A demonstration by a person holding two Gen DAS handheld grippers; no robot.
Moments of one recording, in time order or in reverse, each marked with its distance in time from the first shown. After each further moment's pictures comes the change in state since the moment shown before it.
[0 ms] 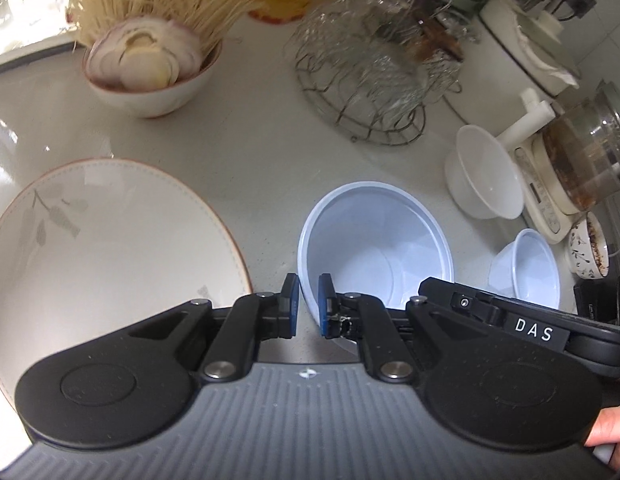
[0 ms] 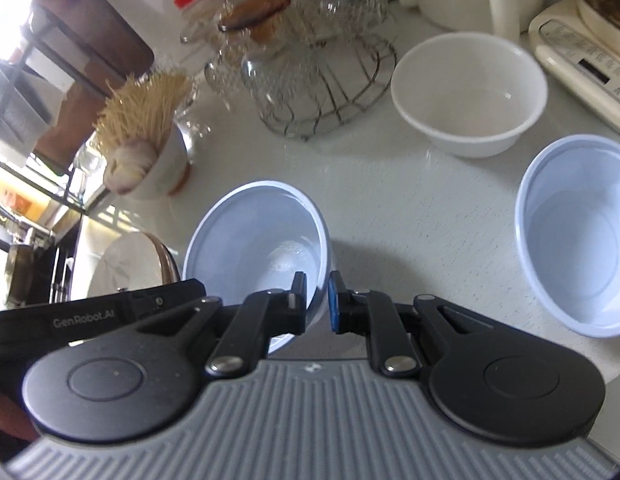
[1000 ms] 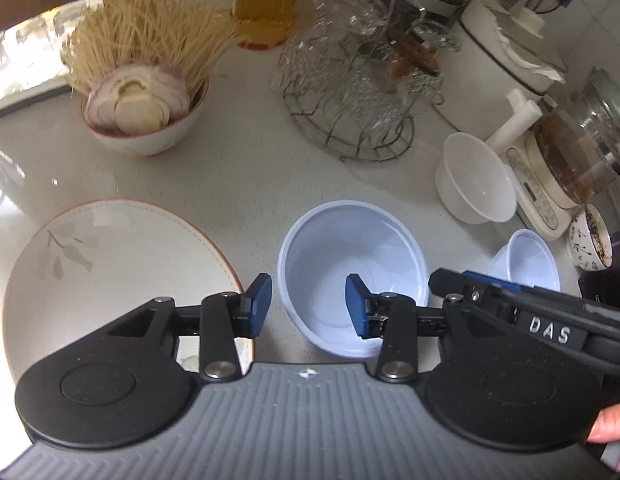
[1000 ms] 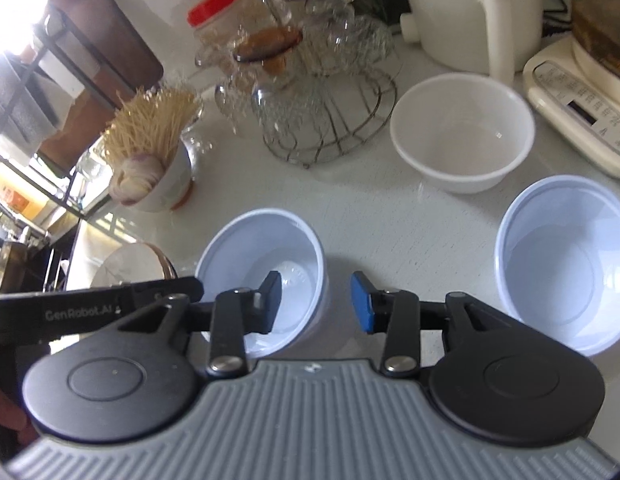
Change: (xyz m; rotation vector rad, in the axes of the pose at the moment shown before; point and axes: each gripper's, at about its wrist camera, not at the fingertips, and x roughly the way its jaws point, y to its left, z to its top) left arm -0.024 -0.017 0.005 0.085 -0.053 0.031; right arm -0.029 0.007 -0.002 -0.047 -0.111 -0.035
